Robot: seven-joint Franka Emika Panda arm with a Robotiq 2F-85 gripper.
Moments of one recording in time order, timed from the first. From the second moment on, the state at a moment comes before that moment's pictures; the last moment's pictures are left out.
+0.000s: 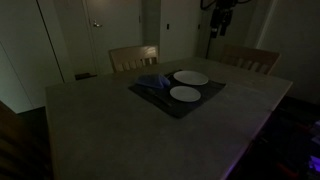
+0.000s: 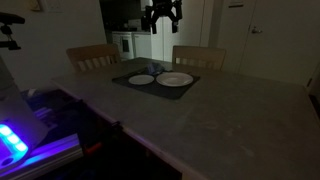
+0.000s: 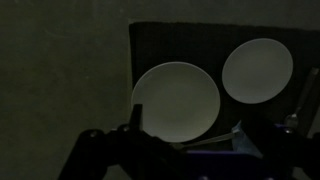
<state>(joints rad) -0.04 -0.07 -0.10 -2.29 -0.09 2.28 -0.23</state>
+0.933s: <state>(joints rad) -0.04 0.16 -0.04 -2.07 0.03 2.28 0.06</state>
